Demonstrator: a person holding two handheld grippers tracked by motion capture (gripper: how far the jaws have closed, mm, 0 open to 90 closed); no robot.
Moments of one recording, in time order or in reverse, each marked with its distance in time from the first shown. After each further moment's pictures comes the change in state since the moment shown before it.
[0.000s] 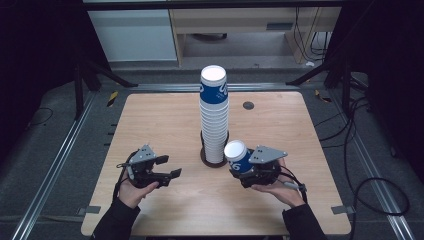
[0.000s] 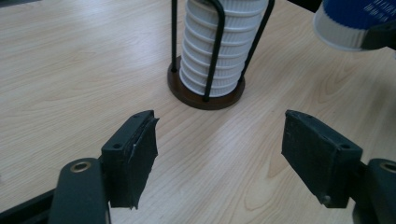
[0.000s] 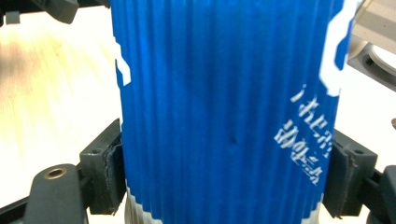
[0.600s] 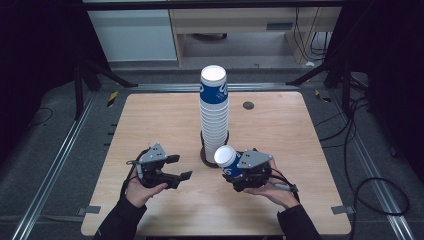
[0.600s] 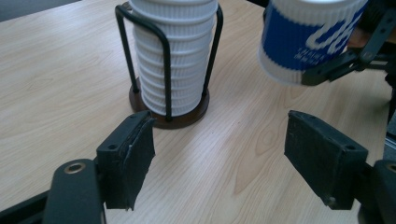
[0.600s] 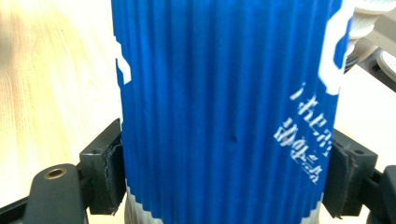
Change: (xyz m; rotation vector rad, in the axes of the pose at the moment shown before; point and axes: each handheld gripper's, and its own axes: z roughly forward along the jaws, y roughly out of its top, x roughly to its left) left arm -0.023 0.024 0.010 0.010 -0.090 0.072; right arm 0.016 0.006 0.017 0.059 0.014 -0.090
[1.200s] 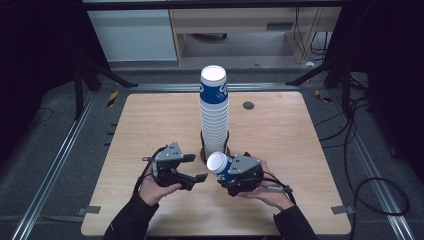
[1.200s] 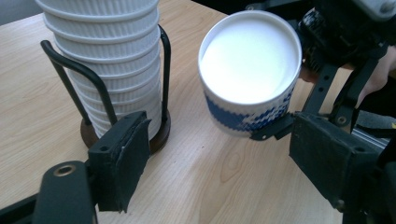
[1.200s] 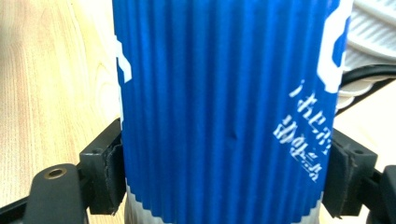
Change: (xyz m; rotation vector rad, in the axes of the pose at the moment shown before) left arm -0.023 0.021 0.021 -0.010 -0.091 0.043; right arm 0.015 0.001 0.018 0.051 0.034 -0.070
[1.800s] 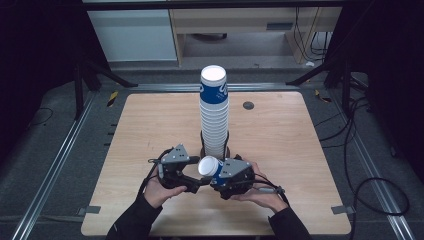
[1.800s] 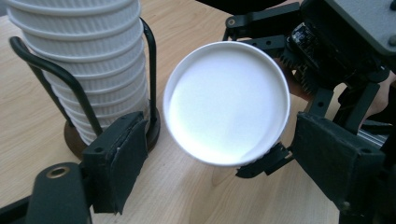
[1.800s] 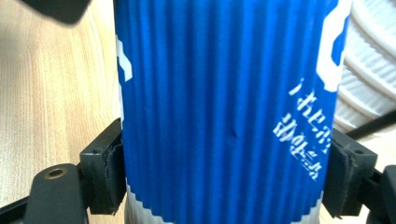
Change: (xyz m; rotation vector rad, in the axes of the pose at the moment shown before) left arm -0.007 -0.001 0.013 0.024 -0.008 0.004; right arm 0.013 0.009 0.015 0.005 0.036 -0.042
